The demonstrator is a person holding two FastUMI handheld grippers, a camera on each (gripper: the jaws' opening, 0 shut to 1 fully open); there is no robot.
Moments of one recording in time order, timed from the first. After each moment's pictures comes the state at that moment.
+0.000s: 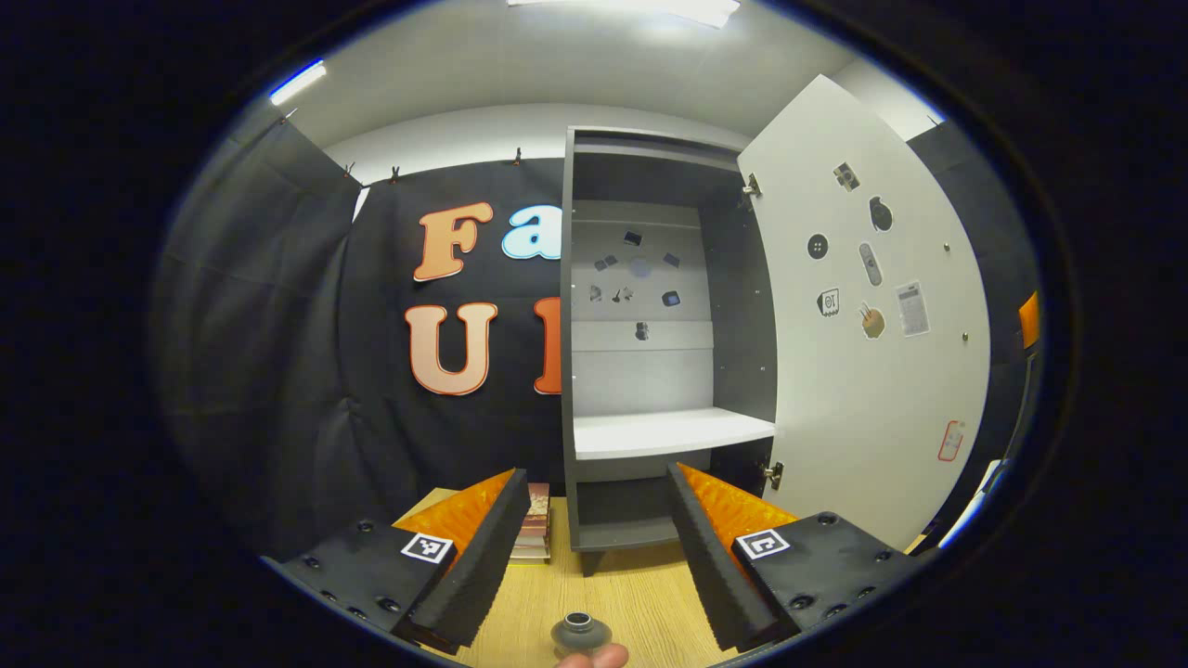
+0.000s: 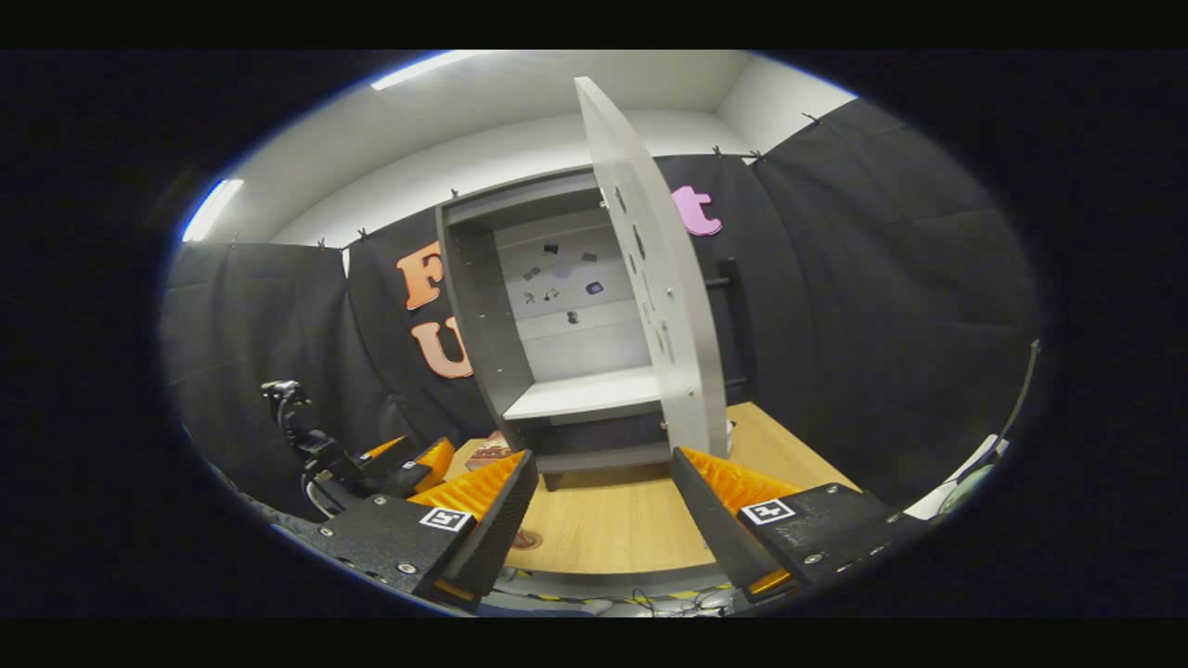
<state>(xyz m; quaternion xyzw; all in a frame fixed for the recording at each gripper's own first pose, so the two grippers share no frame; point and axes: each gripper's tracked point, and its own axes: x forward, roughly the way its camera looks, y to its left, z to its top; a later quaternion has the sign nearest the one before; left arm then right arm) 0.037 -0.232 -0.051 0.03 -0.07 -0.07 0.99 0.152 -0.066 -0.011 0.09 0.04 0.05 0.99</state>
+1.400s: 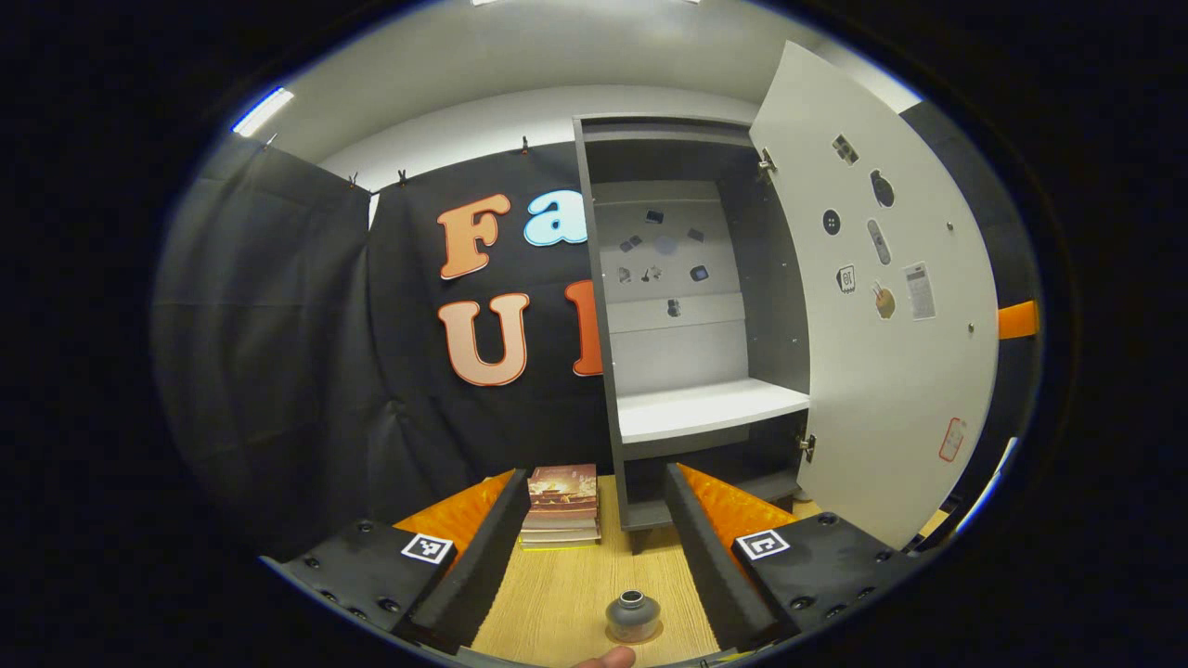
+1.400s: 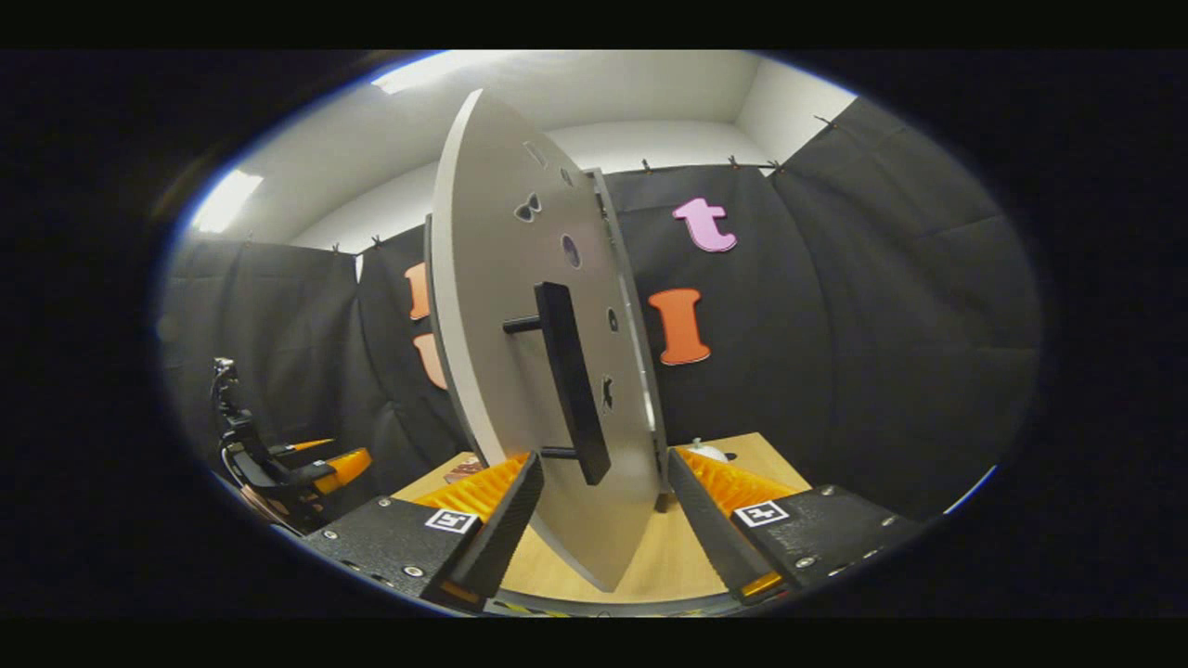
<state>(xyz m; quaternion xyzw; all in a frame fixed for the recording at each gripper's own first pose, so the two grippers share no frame) 0.019 -0.198 -0.044 0.08 -0.02 -0.02 1.00 0.224 -0.100 -0.014 0.08 0.01 0.11 0.99</state>
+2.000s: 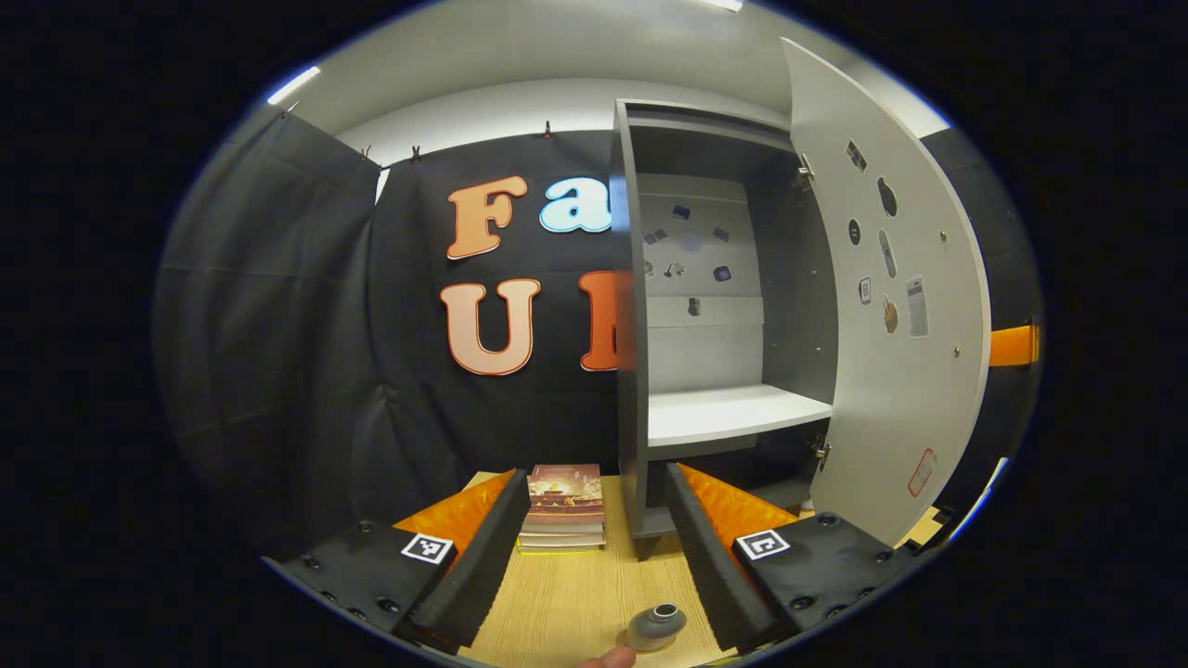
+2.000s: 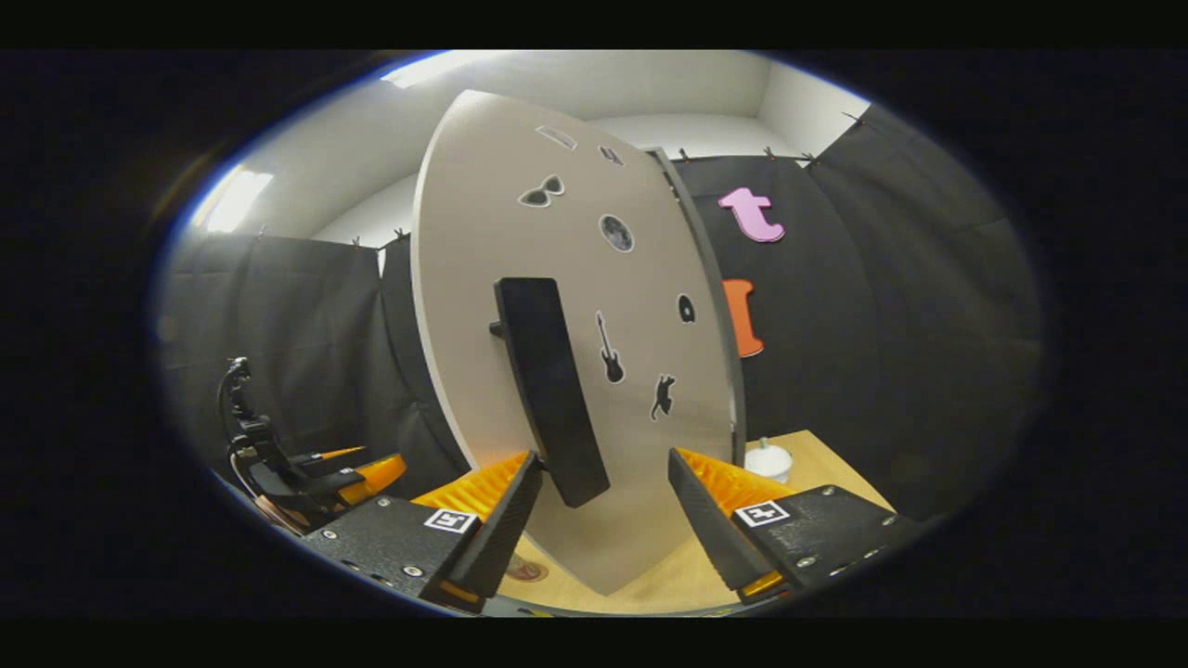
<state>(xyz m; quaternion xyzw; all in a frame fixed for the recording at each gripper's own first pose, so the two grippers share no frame) 0.076 -0.134 -0.055 0.04 -0.01 -0.03 1.00 0.286 0.001 -0.016 0.08 0.01 0.14 0.99</state>
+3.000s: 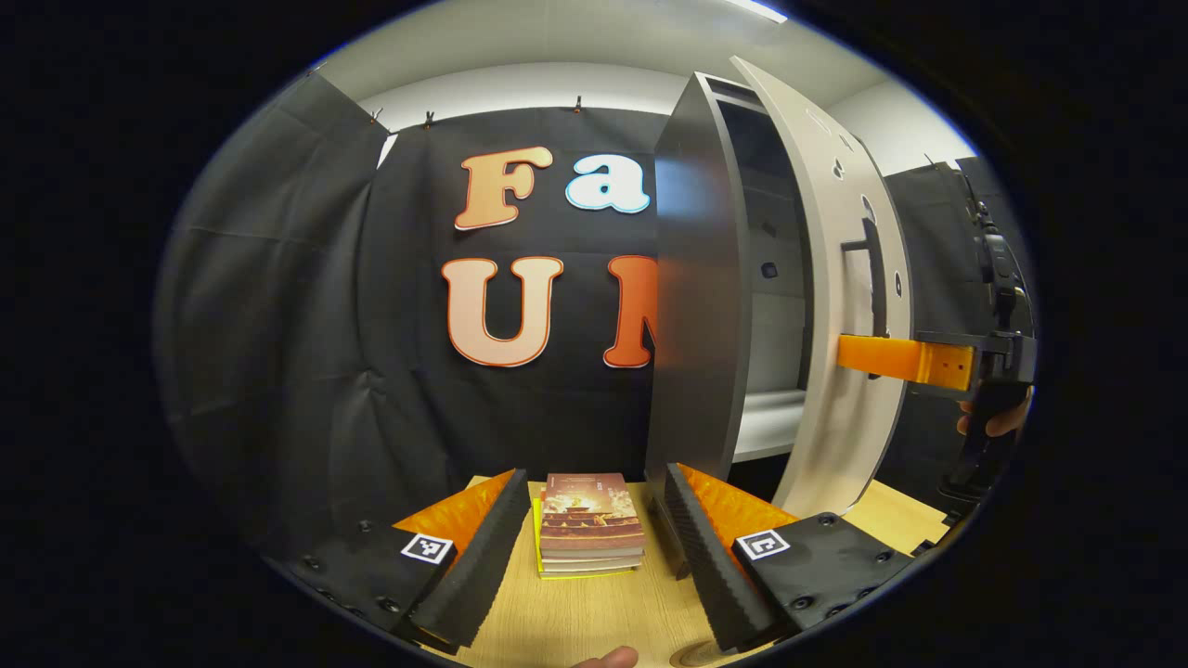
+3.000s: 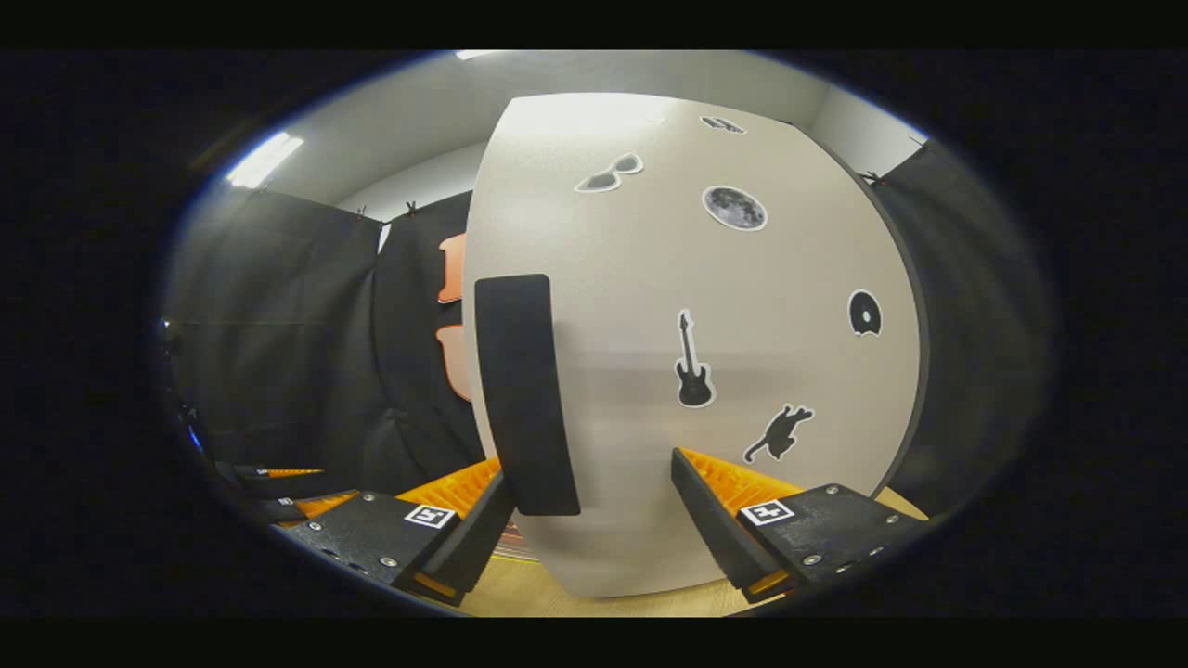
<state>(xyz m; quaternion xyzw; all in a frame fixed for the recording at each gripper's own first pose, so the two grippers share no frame) 0.183 -0.053 -0.069 0.00 0.01 -0.06 1.00 0.470 0.179 -0.002 0.03 -0.03 0.12 0.99</state>
